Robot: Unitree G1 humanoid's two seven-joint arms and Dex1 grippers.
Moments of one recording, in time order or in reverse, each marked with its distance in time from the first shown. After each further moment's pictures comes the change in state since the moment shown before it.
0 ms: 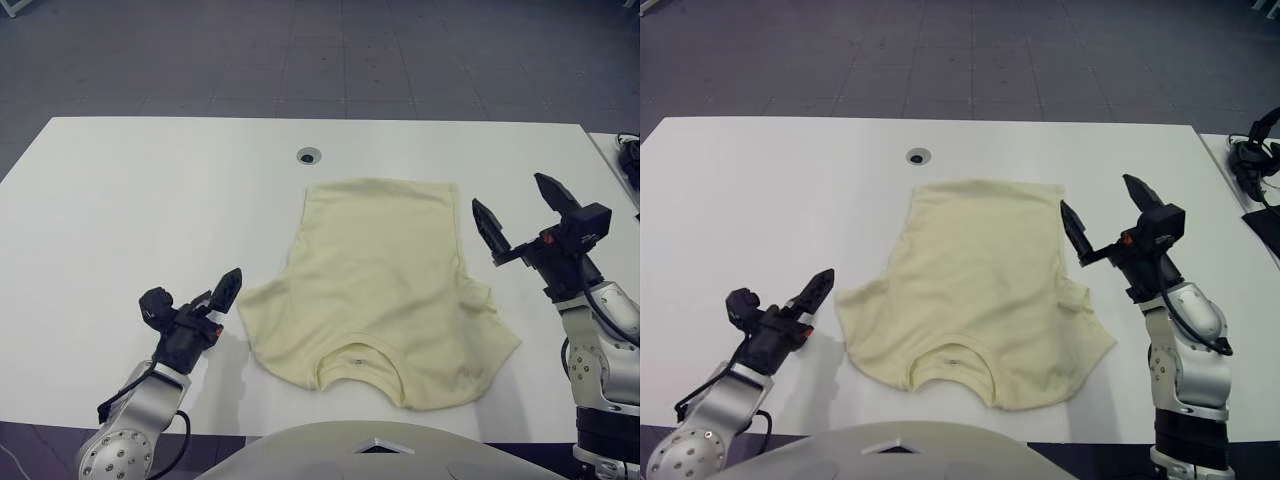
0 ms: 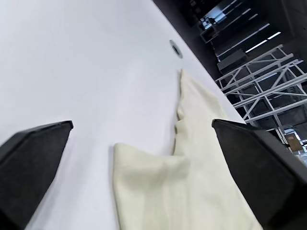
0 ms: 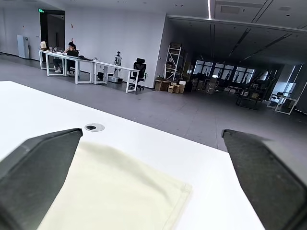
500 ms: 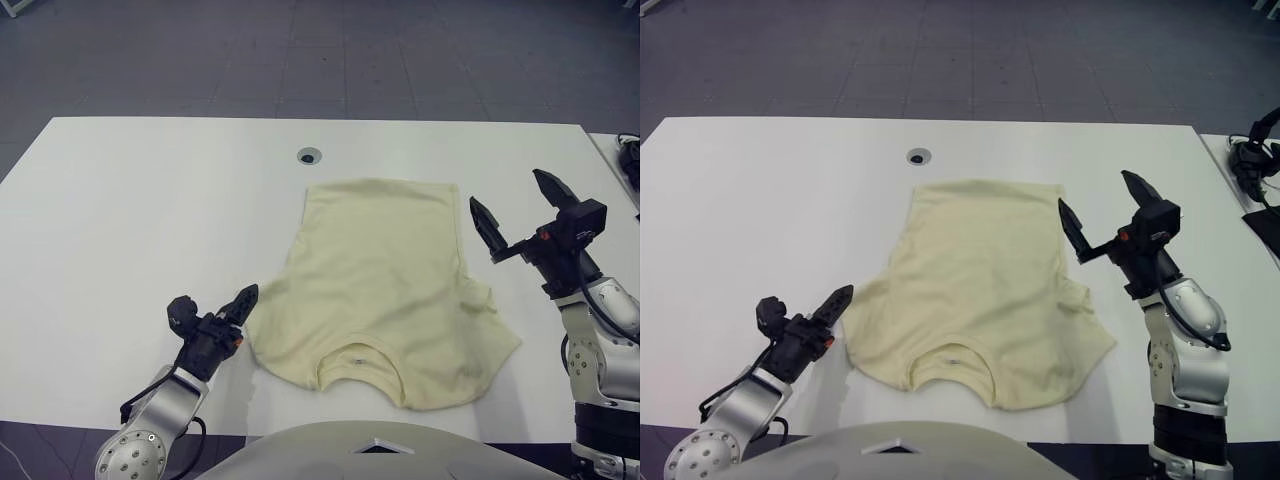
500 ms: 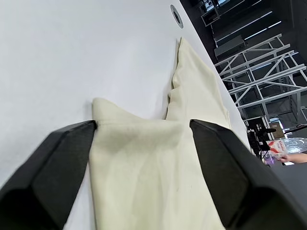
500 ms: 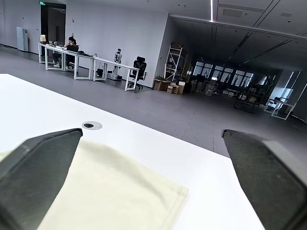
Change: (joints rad) left arm 0.026 -0.004 -0.088 -0.001 0.016 0.039 -0.023; right arm -0.021 0.003 0.004 0.001 -0.039 -0.001 0.000
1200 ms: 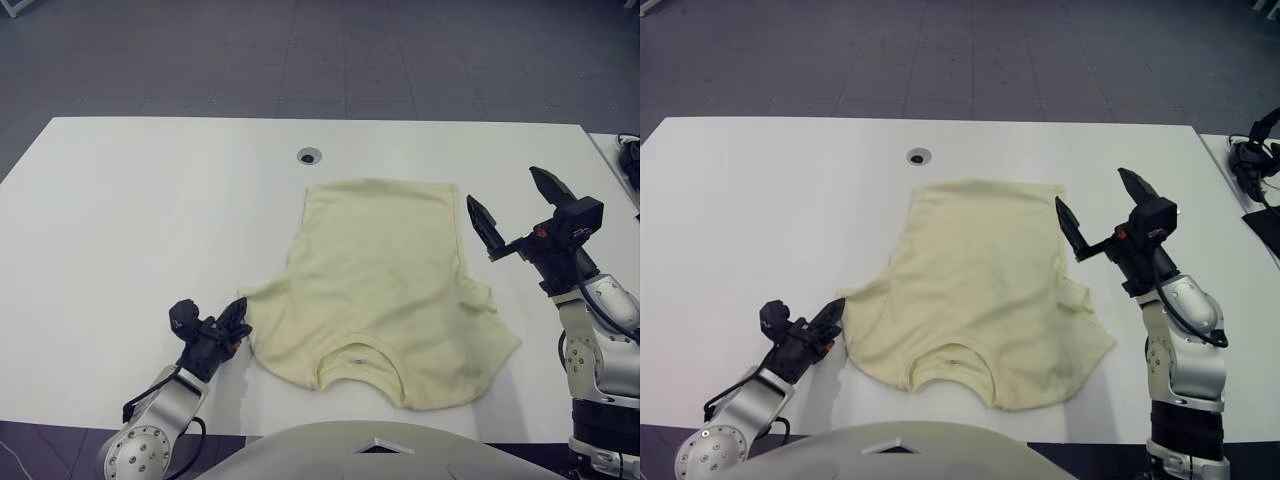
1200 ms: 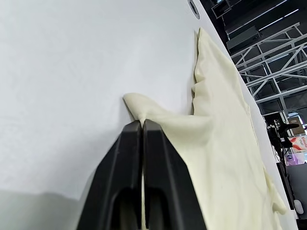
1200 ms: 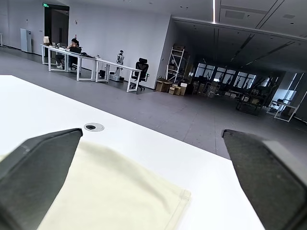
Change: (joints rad) left arm -0.020 -0.007 0.005 0.069 0.114 -0.012 -0.049; right arm -0.017 0.003 0.004 0.010 -0.003 0.000 0.011
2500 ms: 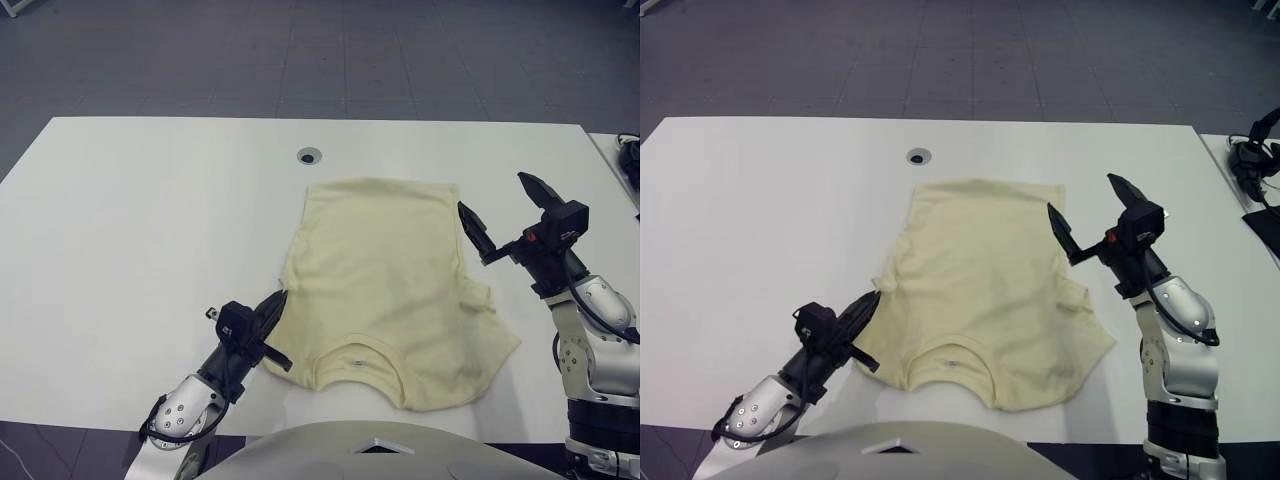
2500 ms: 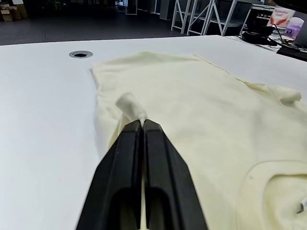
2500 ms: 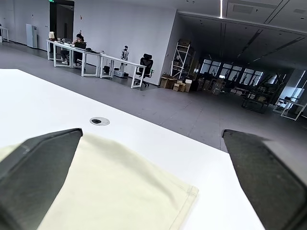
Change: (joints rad) left arm 0.099 0.145 -0.406 -0.126 0.940 -0.557 -0.374; right arm 0.000 0.003 0.030 0.022 -0.022 -0.014 0.011
